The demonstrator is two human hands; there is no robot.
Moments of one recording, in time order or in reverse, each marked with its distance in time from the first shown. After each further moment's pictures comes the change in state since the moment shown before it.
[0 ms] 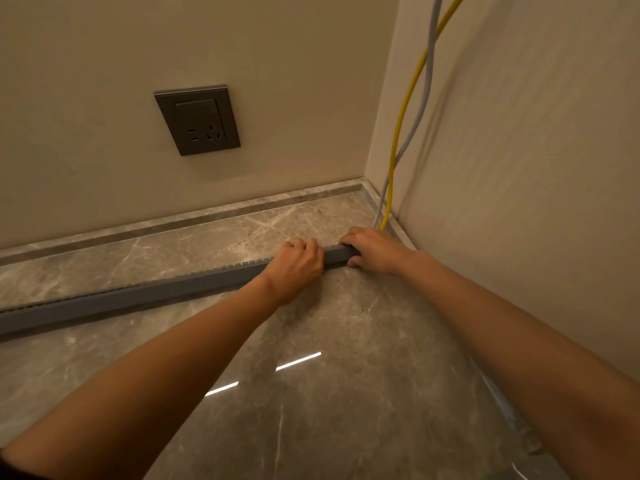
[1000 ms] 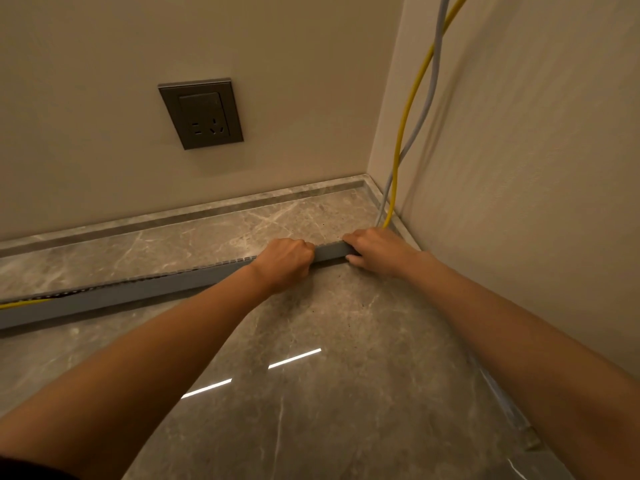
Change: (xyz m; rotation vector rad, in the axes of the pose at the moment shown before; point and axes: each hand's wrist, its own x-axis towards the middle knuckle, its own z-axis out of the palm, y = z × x) left_hand -0.002 -0.015 -0.004 -0.271 -0.111 -0.096; right_hand -0.007 -0.001 0.005 -0.188 0.048 -0.049
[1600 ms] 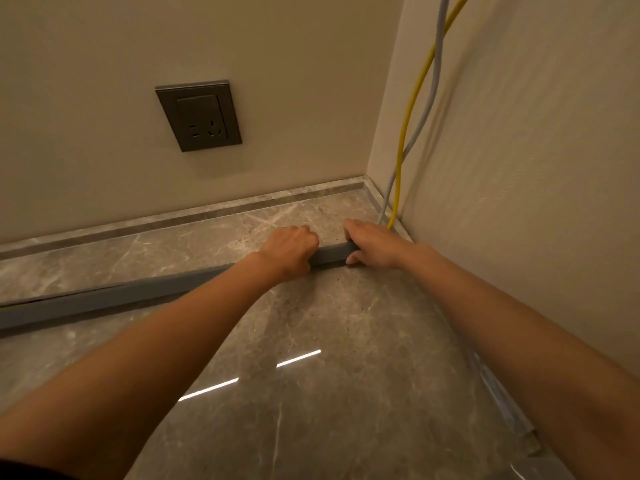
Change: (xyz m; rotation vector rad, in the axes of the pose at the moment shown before) left_hand 0.013 0.002 -0.019 0.024 -0.031 -0.038; right_hand 0.010 0.003 -0.011 0.279 -0.099 0.093
